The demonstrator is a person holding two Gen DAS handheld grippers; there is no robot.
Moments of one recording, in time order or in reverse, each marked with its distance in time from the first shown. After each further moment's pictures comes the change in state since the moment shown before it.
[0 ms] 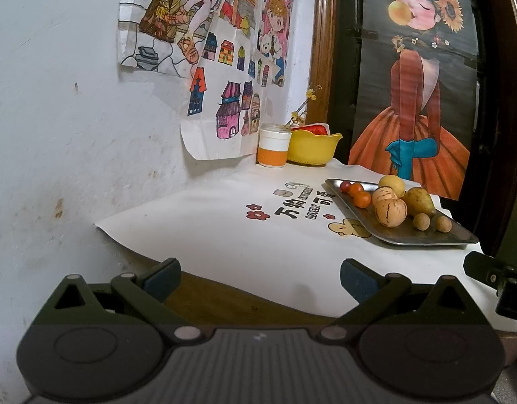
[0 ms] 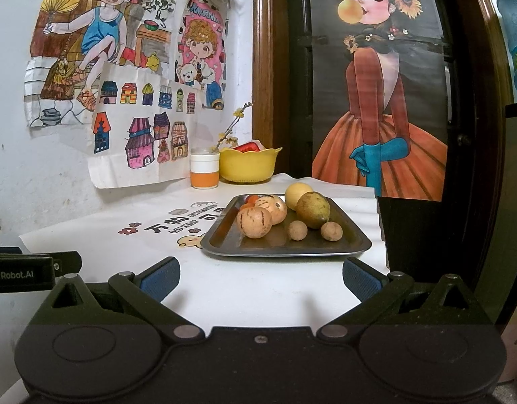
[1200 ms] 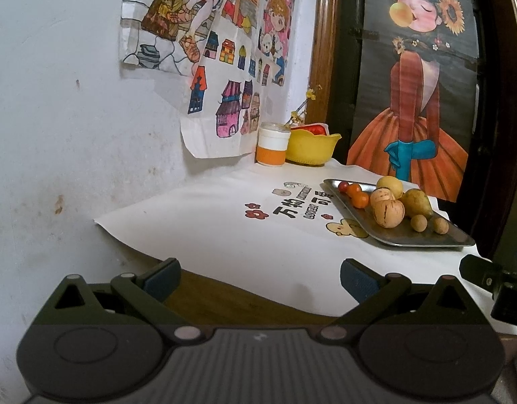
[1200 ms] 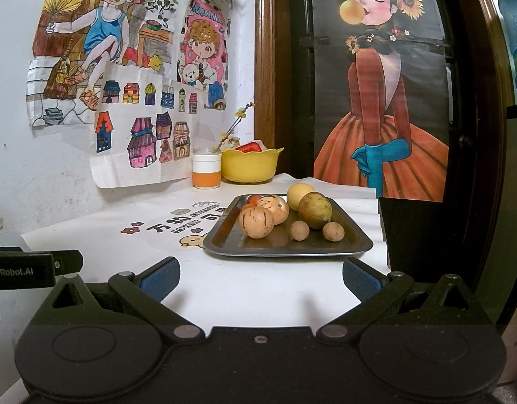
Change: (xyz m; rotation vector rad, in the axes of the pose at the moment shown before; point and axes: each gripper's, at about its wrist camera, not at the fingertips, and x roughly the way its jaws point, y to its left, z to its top) left arm -0.004 -0.001 -0.004 -0.015 0.002 -0.004; right arm -0.001 0.001 0.000 -0.001 0.000 0.000
